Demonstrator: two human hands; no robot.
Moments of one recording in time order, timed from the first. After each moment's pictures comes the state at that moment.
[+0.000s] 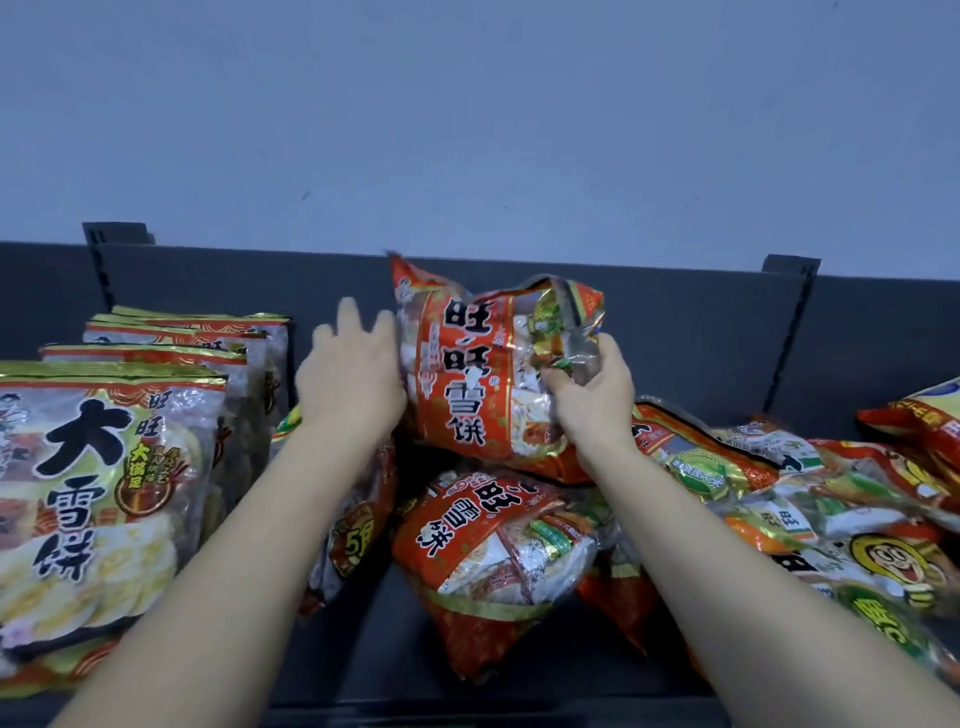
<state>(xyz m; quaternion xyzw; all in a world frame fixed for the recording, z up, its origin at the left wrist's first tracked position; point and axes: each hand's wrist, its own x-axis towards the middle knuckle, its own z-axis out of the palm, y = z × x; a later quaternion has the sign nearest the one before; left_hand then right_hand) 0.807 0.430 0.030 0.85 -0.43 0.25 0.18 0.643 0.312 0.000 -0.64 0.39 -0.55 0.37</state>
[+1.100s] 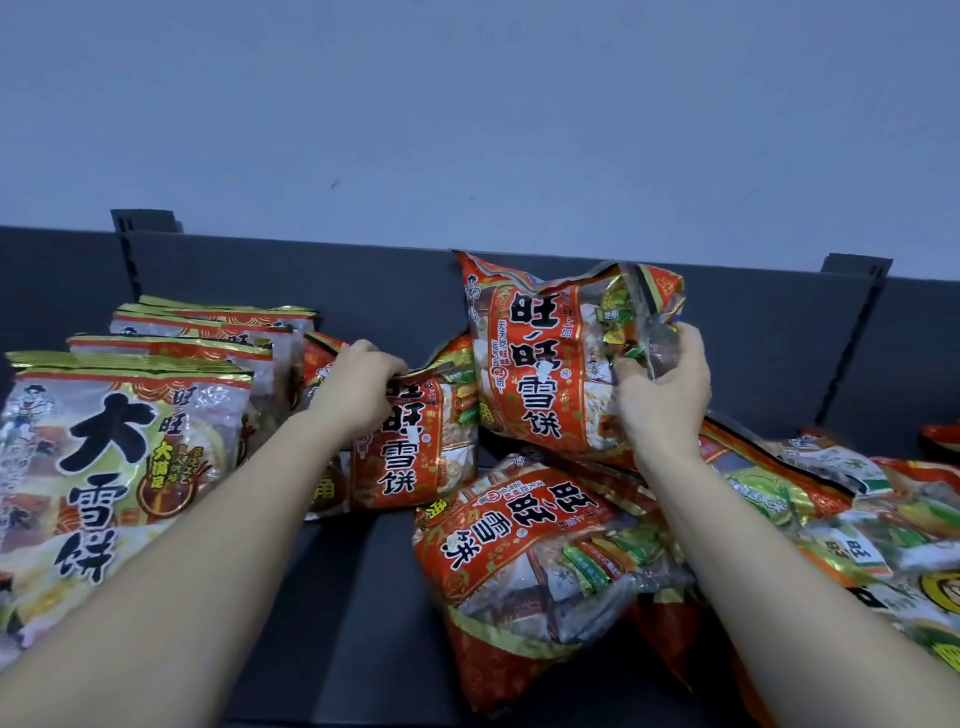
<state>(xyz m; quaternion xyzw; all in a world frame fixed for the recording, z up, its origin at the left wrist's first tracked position) 0.901 0.383 -0.011 0.79 -0.57 0.16 0.18 0.641 0.298 0.005 -0.60 0.40 -0.63 0.28</state>
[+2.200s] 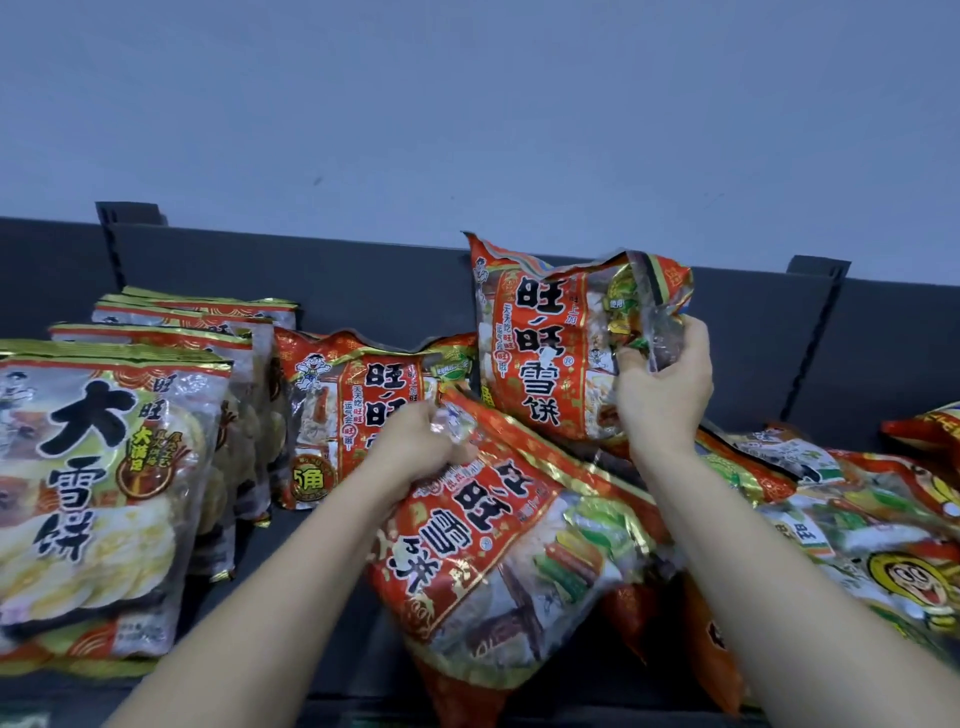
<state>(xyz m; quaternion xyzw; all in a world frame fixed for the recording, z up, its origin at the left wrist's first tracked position) 0.802 0.387 -0.039 0.75 -0.39 -0.28 0.46 0.610 0.305 0.013 -0.59 0.40 -0.65 0.26</state>
